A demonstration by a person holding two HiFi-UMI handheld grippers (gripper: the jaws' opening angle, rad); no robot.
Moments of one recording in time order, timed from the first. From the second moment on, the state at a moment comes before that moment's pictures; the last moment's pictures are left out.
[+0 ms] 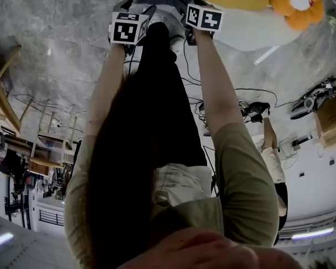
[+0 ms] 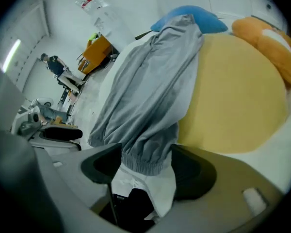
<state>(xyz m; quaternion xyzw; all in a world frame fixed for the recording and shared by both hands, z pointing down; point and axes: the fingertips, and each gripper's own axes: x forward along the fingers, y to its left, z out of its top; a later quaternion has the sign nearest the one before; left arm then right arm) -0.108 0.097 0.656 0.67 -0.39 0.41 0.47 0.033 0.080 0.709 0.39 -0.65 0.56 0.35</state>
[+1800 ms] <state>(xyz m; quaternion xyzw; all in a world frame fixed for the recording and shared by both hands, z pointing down) -0.038 0.122 0.729 0.69 -0.33 0.41 0.50 0.108 0.139 0.680 0.34 -0.72 0.58 0.19</state>
